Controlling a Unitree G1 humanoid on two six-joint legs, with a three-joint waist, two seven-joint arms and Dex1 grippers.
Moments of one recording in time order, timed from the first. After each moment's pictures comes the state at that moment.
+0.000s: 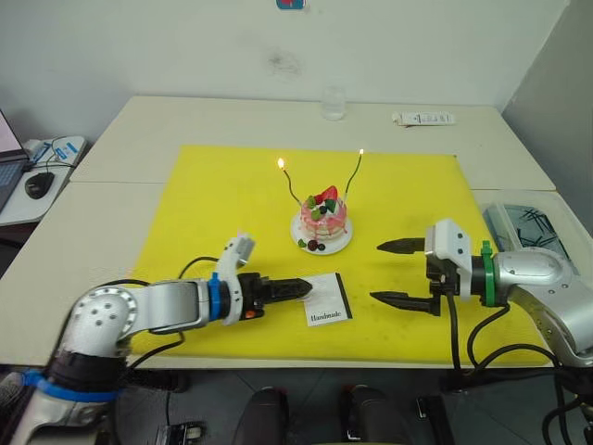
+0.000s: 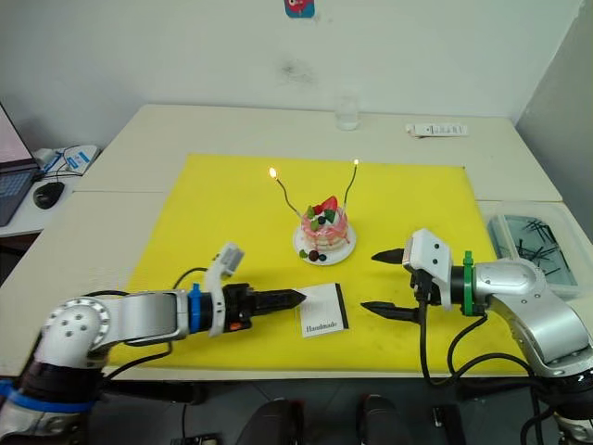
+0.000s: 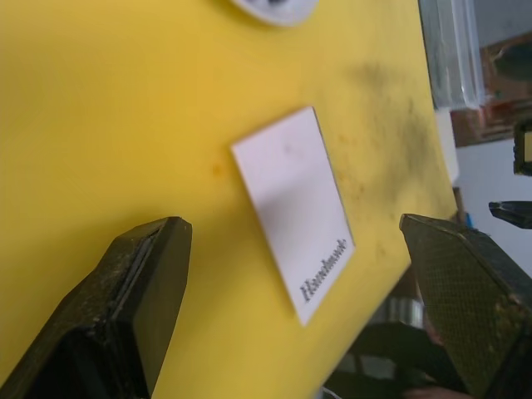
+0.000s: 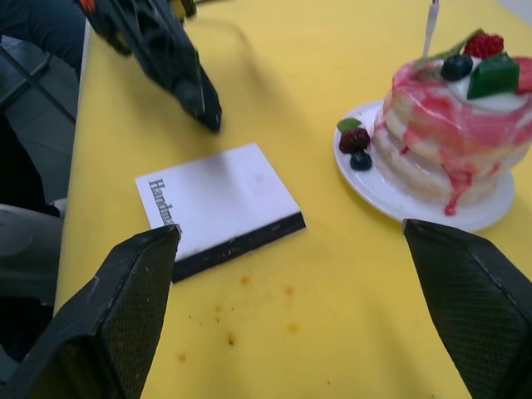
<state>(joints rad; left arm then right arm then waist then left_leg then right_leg) -0.29 0.86 0.02 -0.27 -1.86 1.13 0.25 -0.26 -0.83 0.05 -0.40 0.45 0.51 1.04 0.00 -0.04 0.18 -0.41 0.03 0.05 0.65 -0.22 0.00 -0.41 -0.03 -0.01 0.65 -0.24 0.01</state>
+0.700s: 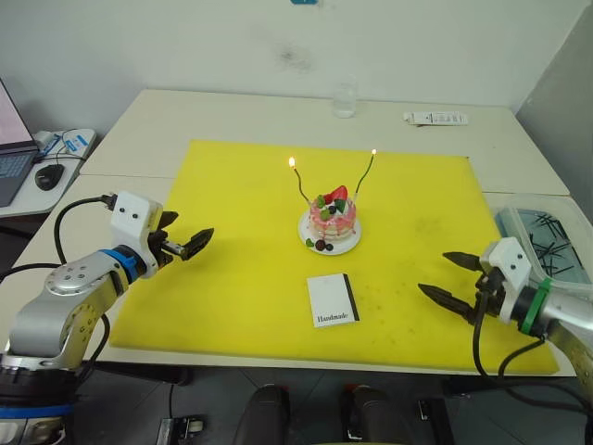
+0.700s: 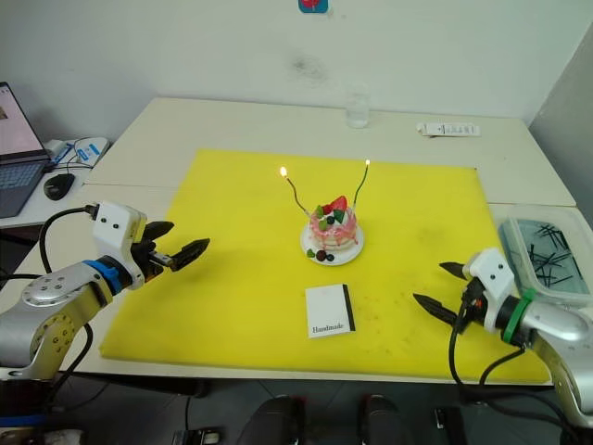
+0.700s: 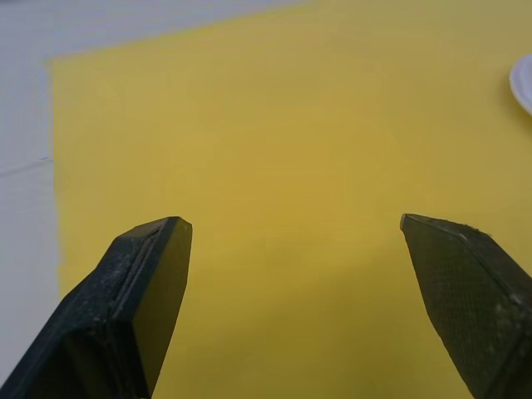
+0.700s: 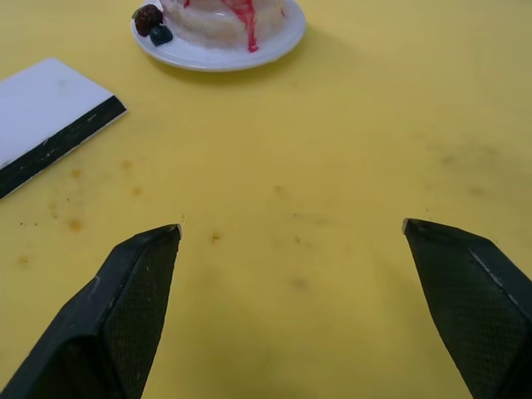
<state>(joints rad) -0.21 0.83 0.15 -0.09 -0.59 0.47 -0.45 0.15 -0.74 -0.27 -0.45 0.44 0.50 0.78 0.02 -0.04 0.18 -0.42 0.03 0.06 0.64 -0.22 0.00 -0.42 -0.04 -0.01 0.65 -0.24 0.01</state>
